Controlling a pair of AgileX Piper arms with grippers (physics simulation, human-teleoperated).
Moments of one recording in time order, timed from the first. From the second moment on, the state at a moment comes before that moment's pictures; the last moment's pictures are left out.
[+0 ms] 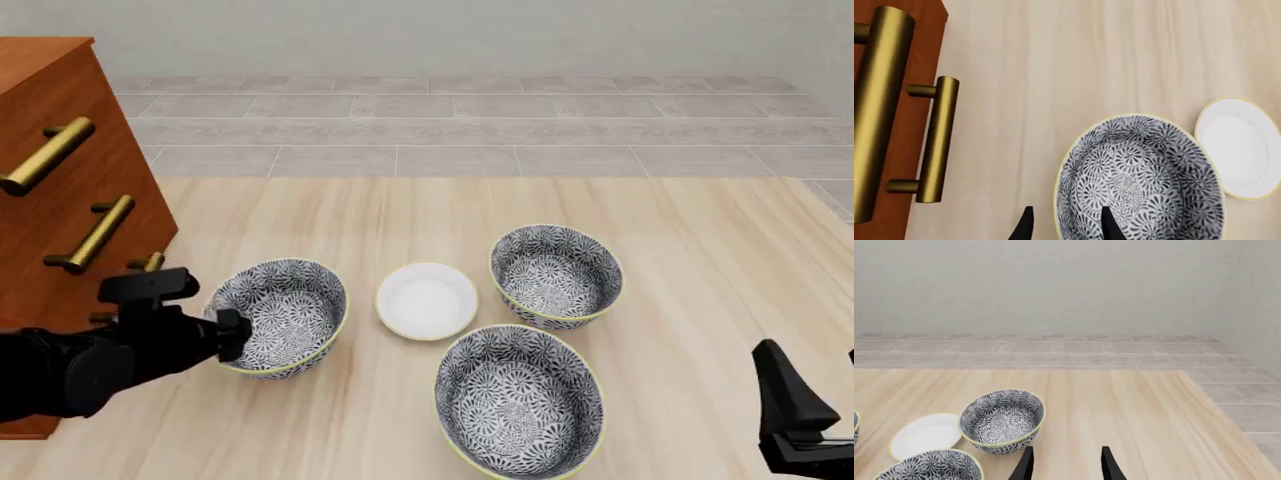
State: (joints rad) left arm -0.13 1.45 -0.42 -0.16 -0.23; right arm -0.02 0.00 0.00 0.03 -0.02
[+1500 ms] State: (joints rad) left arm -0.13 1.23 -0.38 -0.09 -0.21; right arm -0.02 0.00 0.00 0.03 -0.02
